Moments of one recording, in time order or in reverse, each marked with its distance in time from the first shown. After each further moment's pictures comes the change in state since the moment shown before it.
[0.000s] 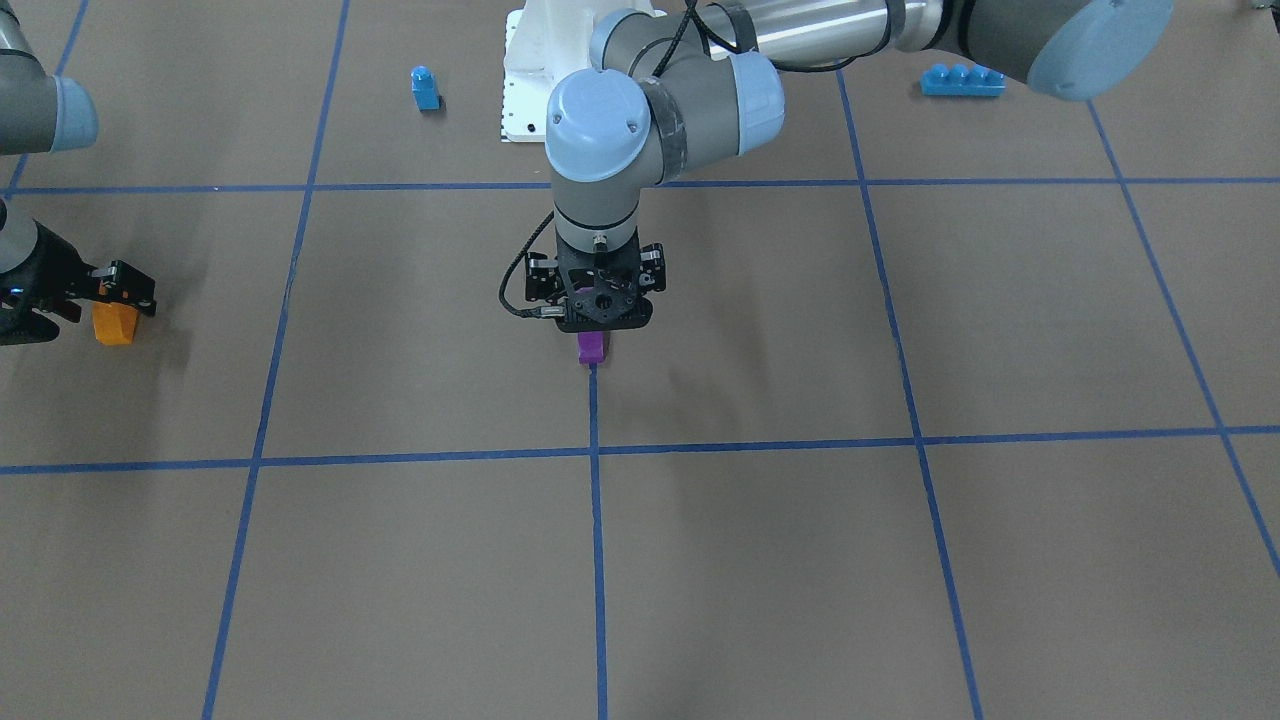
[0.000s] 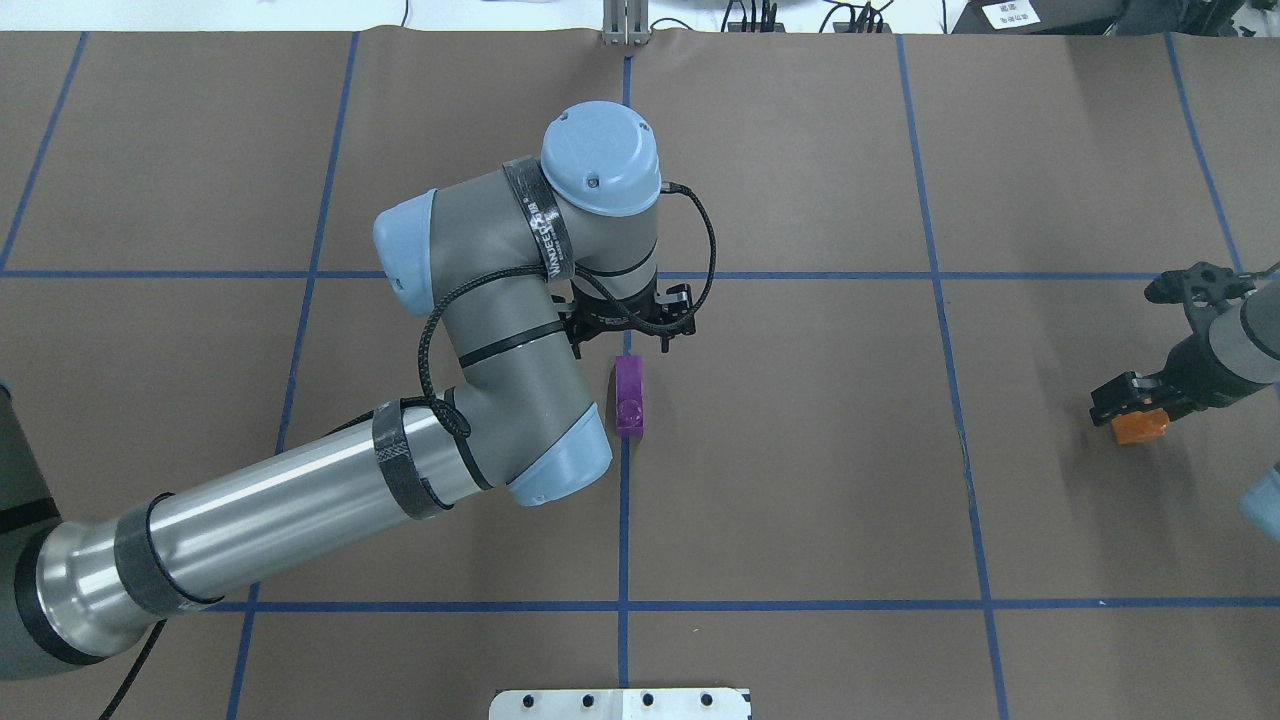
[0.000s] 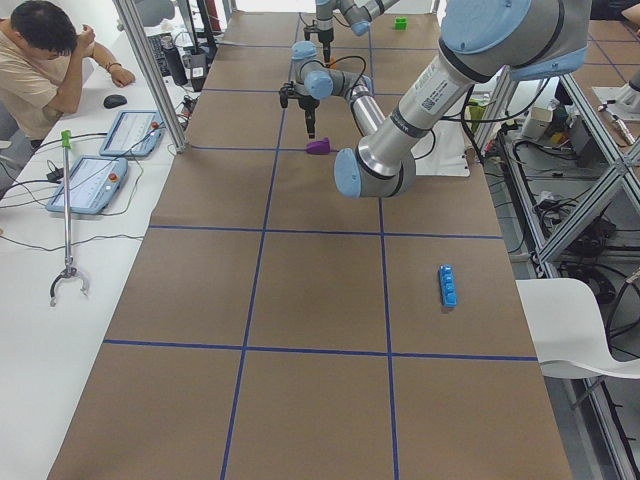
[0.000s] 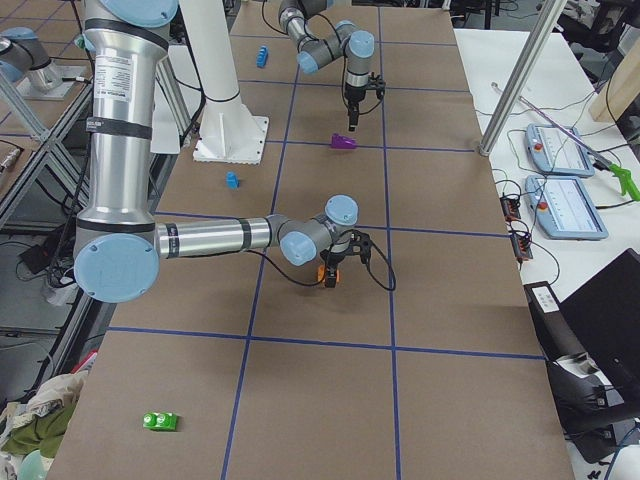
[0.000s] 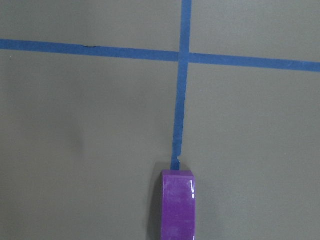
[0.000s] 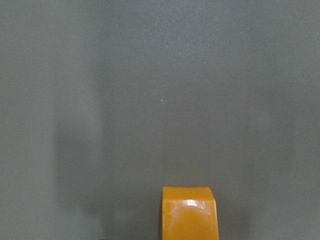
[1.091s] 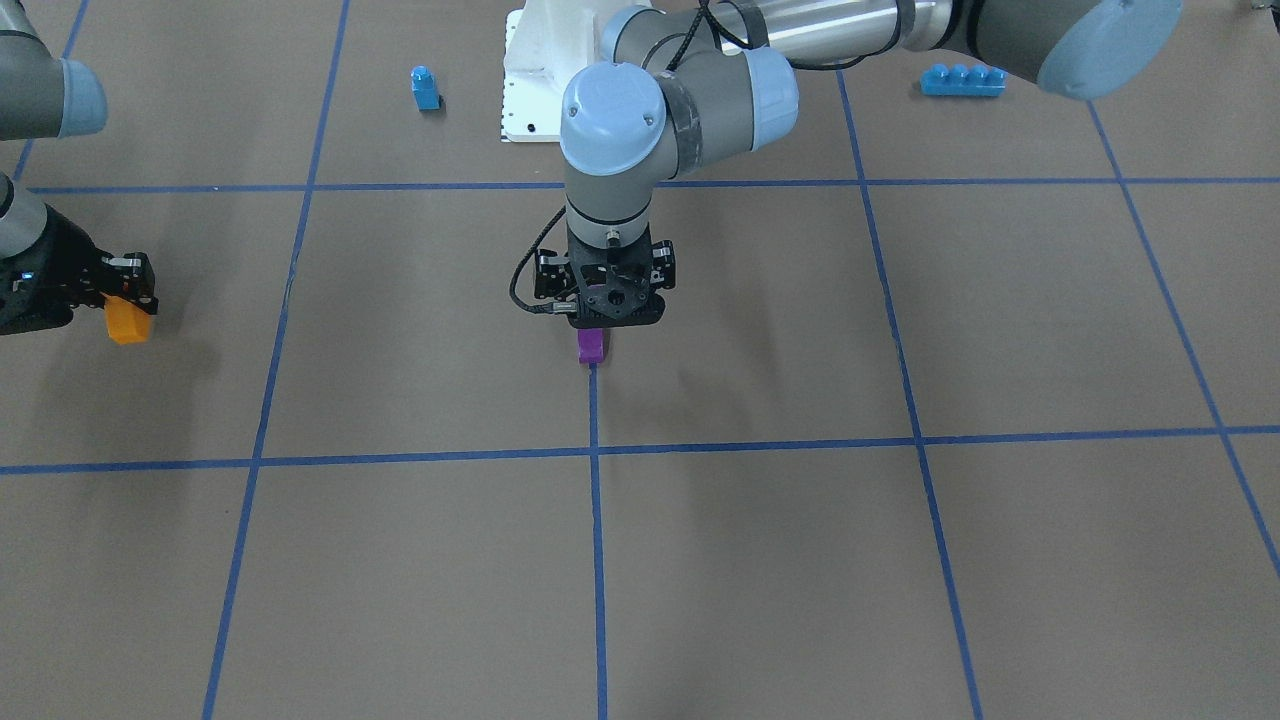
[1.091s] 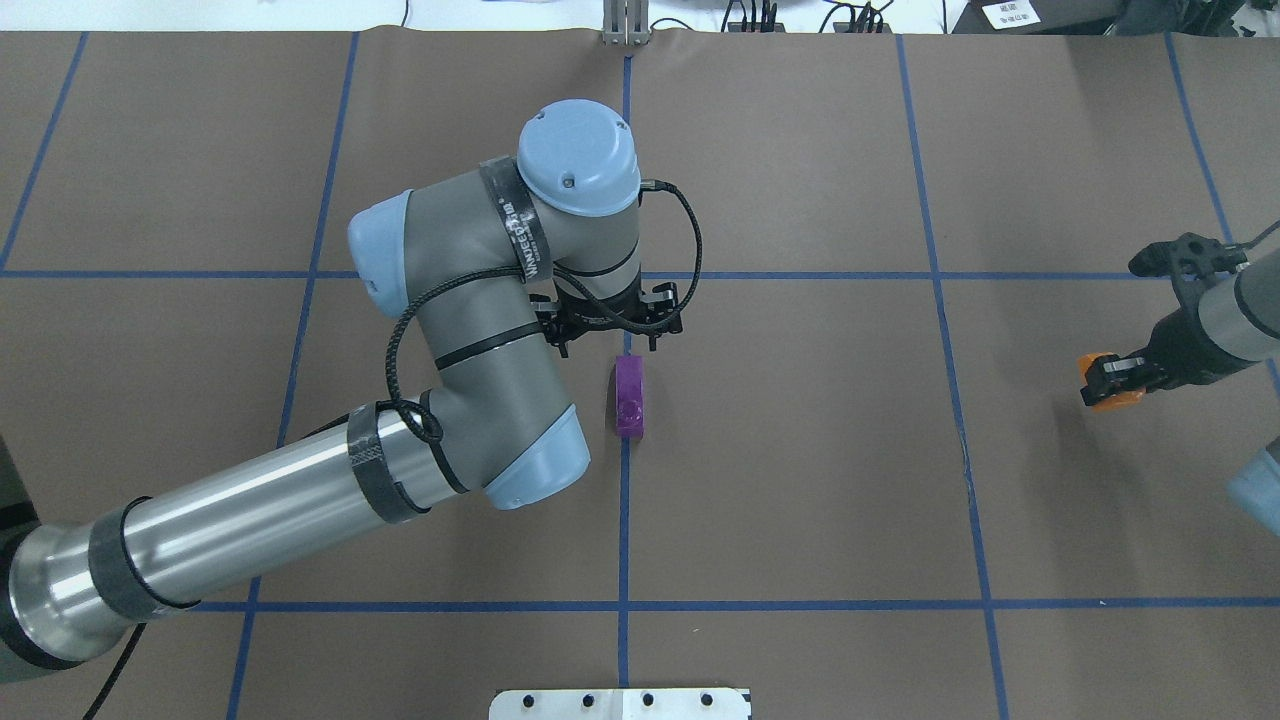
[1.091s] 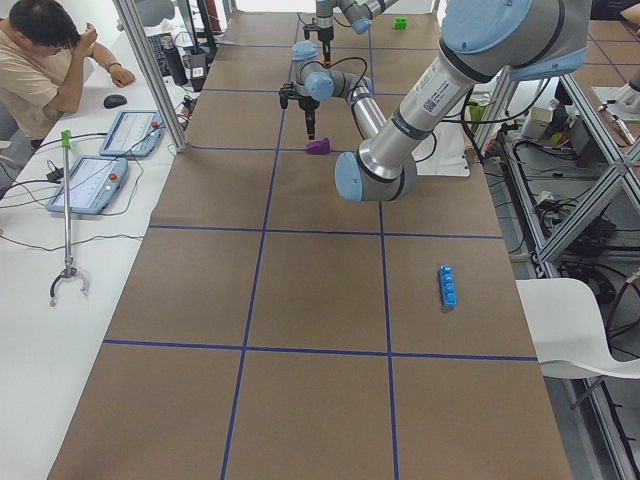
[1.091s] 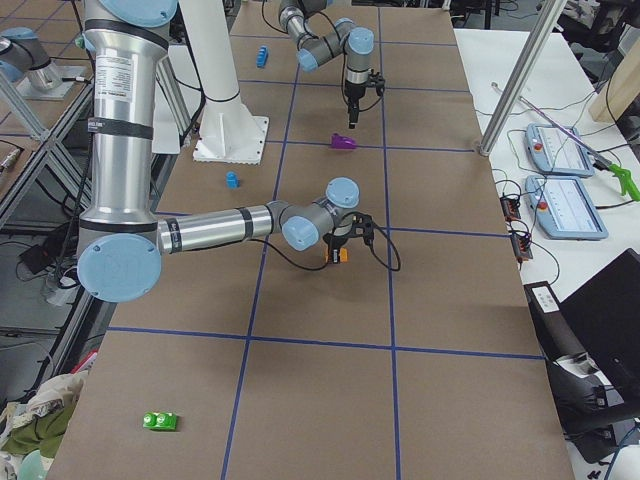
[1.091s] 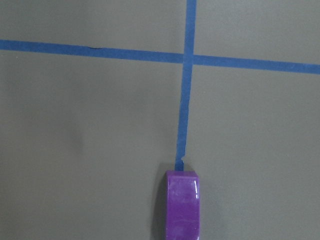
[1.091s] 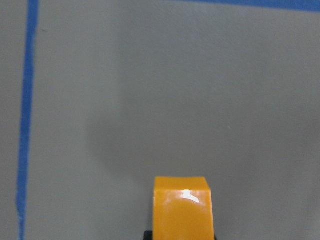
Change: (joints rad) left arm -0.010 0.058 -0.072 0.002 0.000 0.003; right arm 0.014 0.046 0.116 -0.058 0.008 0.005
